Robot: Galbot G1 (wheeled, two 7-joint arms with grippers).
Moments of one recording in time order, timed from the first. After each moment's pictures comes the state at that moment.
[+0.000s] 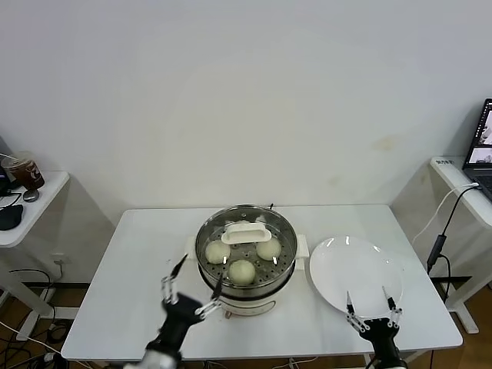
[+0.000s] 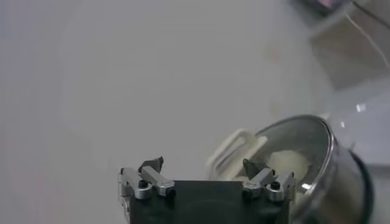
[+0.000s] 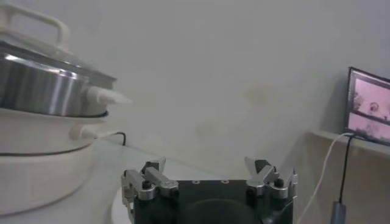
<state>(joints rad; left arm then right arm) 1.71 -1.25 -0.33 -2.26 0.31 -0.01 -0.10 -1.67 1.53 0.79 1.87 -0.09 0.33 -0.16</state>
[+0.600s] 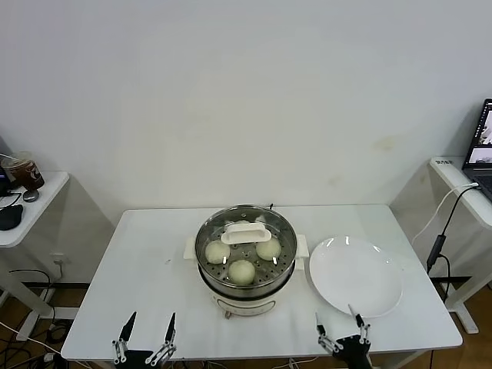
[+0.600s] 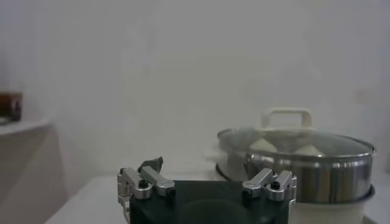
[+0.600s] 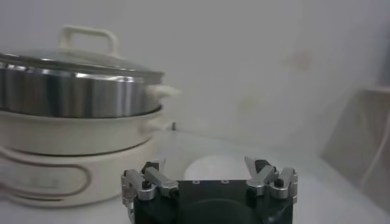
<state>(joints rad) 1.99 -1.31 -0.51 -2.13 -0.22 -0.38 -0.09 -1.80 1.45 0.61 1.97 0.04 0.21 -0.17</state>
